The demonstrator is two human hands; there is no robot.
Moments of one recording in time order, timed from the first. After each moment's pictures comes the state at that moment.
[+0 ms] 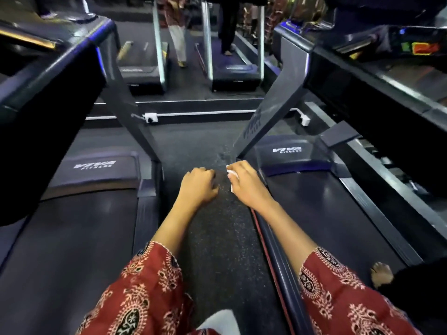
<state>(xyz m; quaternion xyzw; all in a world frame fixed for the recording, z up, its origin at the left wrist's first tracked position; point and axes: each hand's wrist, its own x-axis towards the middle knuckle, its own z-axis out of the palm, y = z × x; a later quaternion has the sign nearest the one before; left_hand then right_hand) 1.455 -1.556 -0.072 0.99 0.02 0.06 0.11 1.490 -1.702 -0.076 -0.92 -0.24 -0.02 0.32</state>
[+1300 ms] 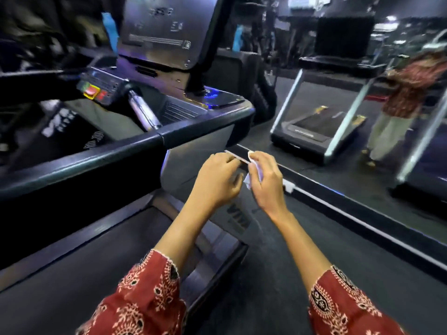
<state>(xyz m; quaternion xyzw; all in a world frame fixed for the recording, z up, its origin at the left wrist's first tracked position) 1.790 -1.315 0.041 0.89 0.28 0.35 -0.03 1.925 -1.353 0.006 -0.61 -0.58 -0.07 0.54</state>
